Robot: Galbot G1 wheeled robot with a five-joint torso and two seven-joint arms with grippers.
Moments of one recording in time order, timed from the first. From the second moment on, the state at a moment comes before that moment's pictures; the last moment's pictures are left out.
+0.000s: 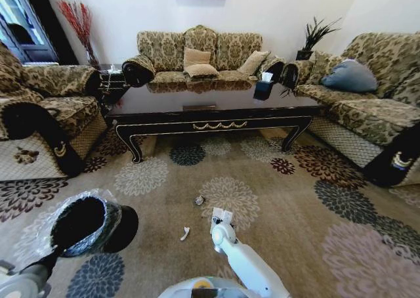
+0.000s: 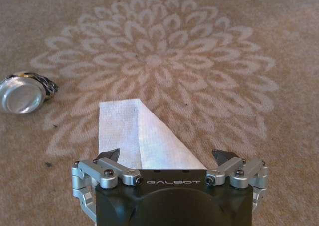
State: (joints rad) left arm 1.67 -1.44 -1.30 -2.17 -1.25 0.73 -0.64; right arm -1.02 1.36 -0.11 1.40 0.92 -0.31 0.96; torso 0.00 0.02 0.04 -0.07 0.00
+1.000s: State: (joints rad) left arm 1.67 -1.45 -1.29 -2.19 -1.25 0.73 -0.65; right arm -1.10 1.36 -0.11 1.35 0.75 -0.23 0.81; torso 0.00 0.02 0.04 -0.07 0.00
